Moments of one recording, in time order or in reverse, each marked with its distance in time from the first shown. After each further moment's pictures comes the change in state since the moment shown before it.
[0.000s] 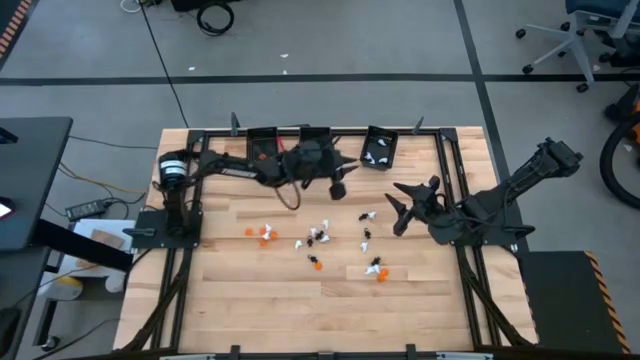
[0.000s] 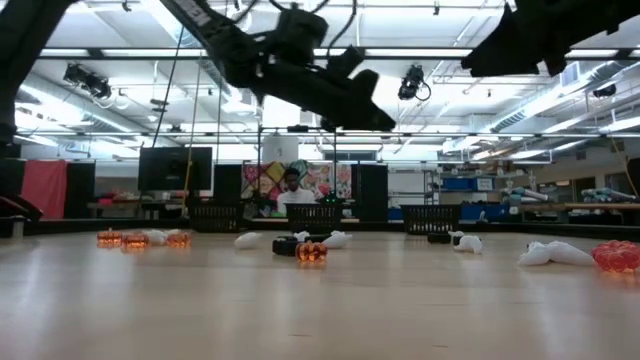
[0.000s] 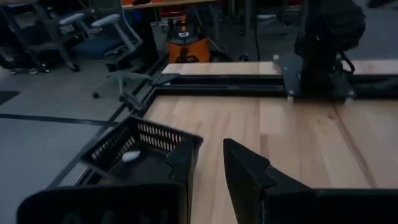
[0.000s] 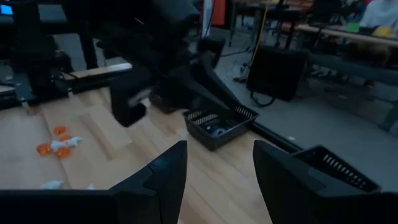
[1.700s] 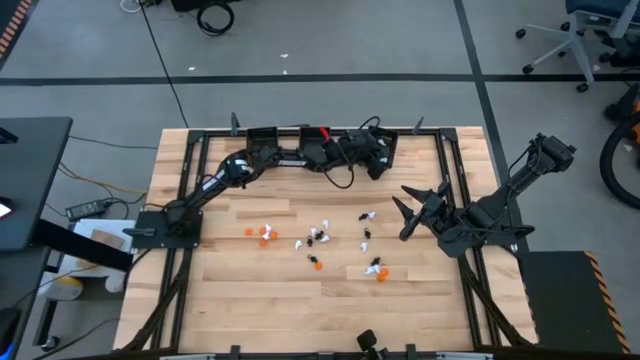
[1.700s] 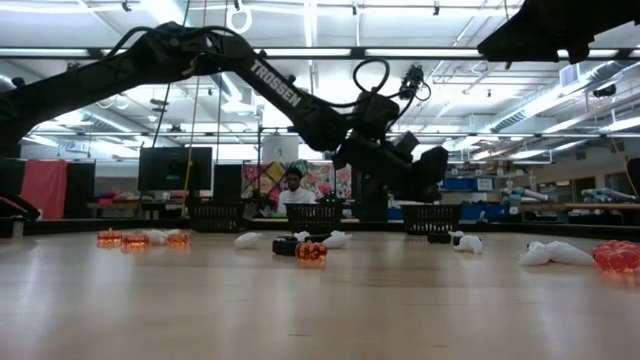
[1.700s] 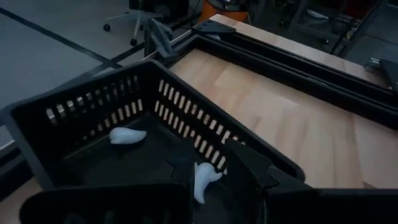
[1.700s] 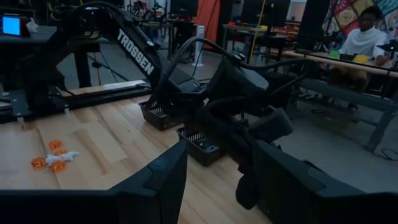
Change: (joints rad) left arm 0.100 0.630 0.750 -0.242 -0.018 -0.323; right arm 0.138 0.001 -0.021 0.020 0.188 -0.002
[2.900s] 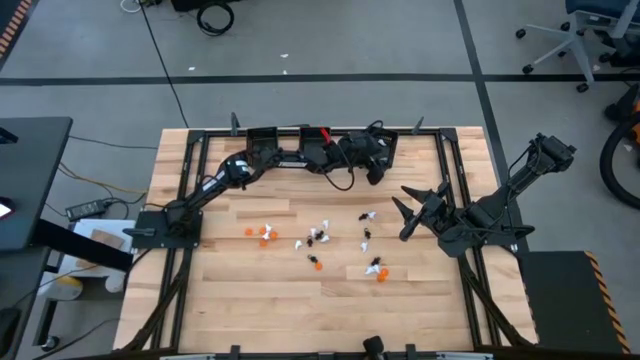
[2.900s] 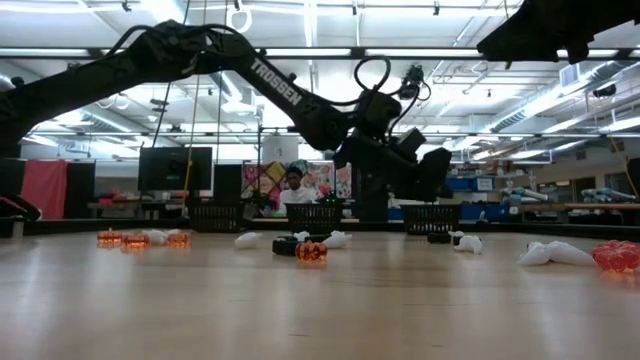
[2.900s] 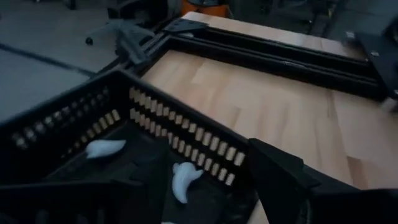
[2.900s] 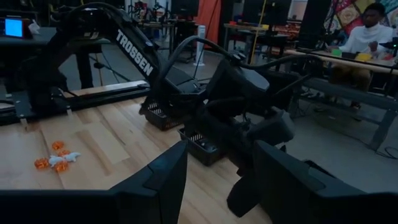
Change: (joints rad) left arm -0.020 -0.002 -0.002 -0.001 0.052 0.141; right arm 0.000 0.000 0.000 0.010 -0.005 0.000
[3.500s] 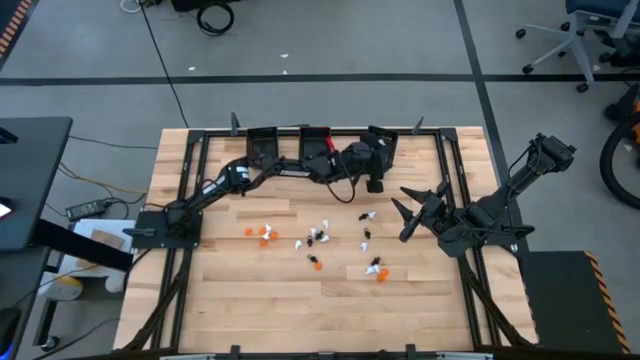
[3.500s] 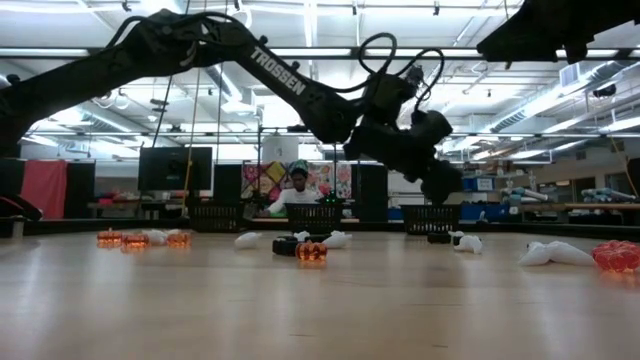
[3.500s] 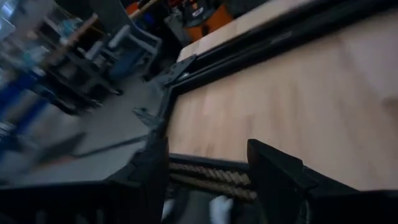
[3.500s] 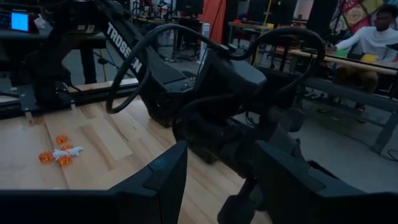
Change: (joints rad) left arm -0.076 -0.011 0.000 0.074 -0.173 0.647; right arm 0.000 0.000 0.000 -0.002 -0.021 -0.019
